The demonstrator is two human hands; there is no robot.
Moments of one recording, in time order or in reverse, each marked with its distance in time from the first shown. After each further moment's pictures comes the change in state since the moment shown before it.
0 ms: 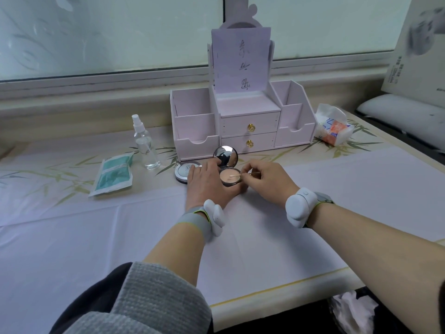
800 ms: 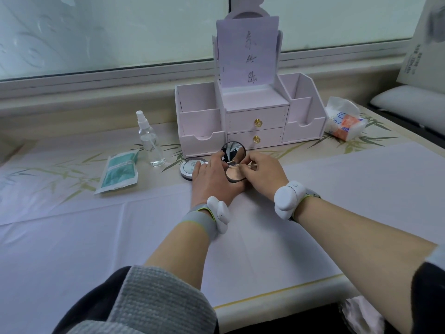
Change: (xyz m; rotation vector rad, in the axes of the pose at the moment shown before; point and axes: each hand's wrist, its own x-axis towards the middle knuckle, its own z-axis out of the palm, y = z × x) left_hand 0.004 -0.003 0.002 -0.078 0.002 -0.026; right_hand 0.024 -0.003 0.029 -0.015 0.112 0.113
